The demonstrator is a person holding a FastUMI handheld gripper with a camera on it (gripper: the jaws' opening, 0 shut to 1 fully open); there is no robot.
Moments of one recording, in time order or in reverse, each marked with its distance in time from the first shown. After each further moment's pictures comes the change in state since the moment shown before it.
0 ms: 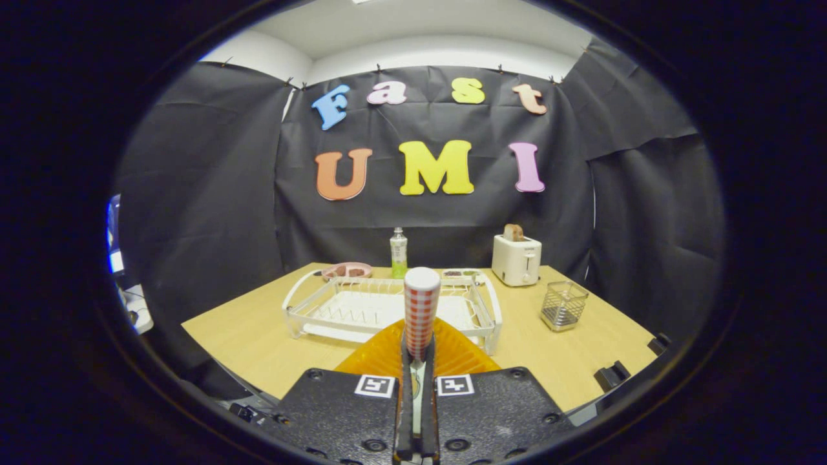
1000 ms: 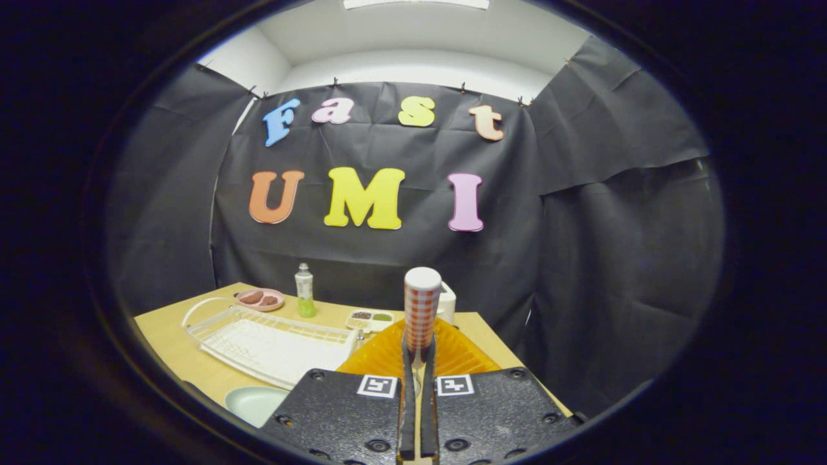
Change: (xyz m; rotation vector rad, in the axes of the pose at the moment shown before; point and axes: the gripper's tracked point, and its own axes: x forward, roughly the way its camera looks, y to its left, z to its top) arm 0.028 -0.207 0.107 -0.034 -0.115 -0.182
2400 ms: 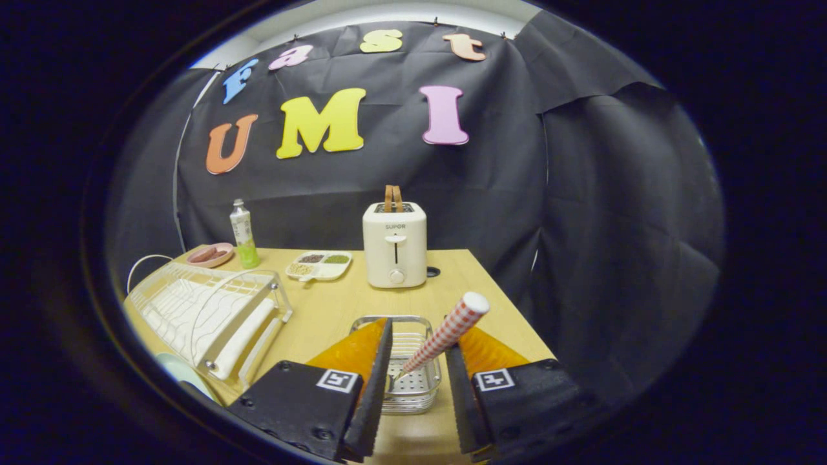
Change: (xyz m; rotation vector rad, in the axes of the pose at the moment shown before) arm 0.199 -0.099 -0.135 0.074 0.281 0.015
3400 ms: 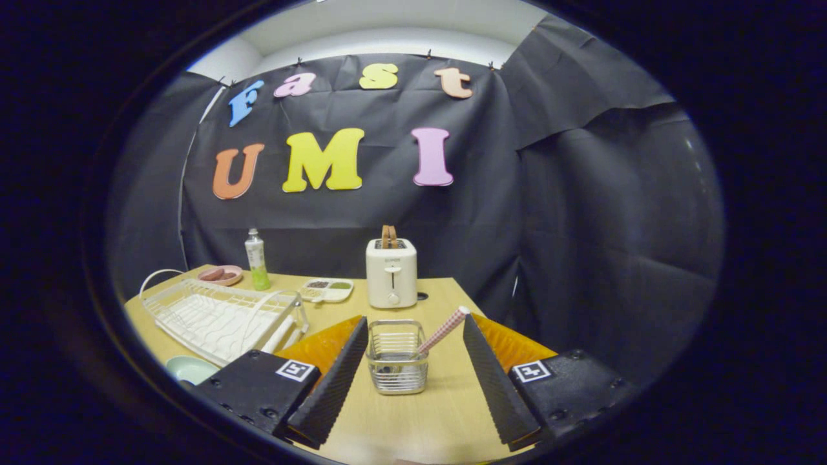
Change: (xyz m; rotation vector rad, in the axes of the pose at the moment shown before) arm -0.093 -0.022 0.019 -0.002 -0.170 -0.099
